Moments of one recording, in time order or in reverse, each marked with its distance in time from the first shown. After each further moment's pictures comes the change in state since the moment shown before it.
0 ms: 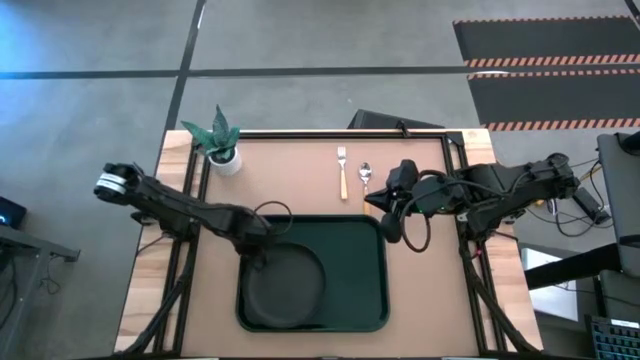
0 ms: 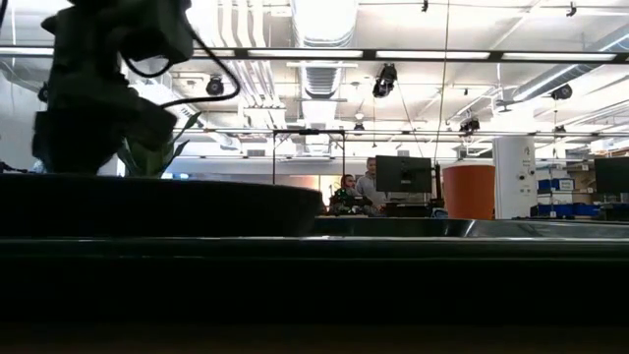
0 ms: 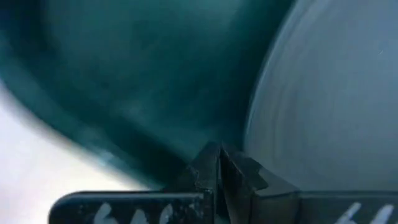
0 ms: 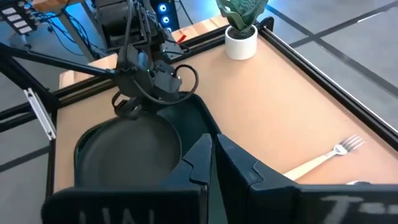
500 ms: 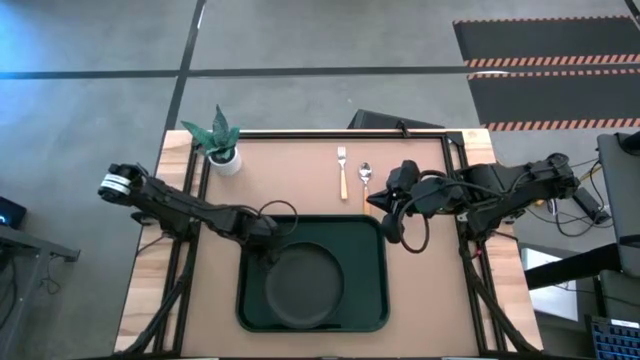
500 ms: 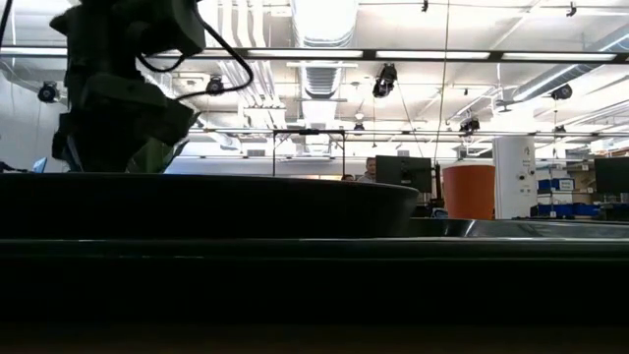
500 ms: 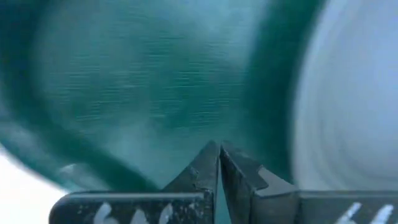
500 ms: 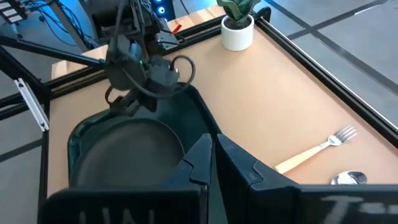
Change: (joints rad) left arm 0.006 0.032 0.039 0.036 -0.072 0.000; right arm 0.000 0.000 0.000 -0.041 -0.004 0.012
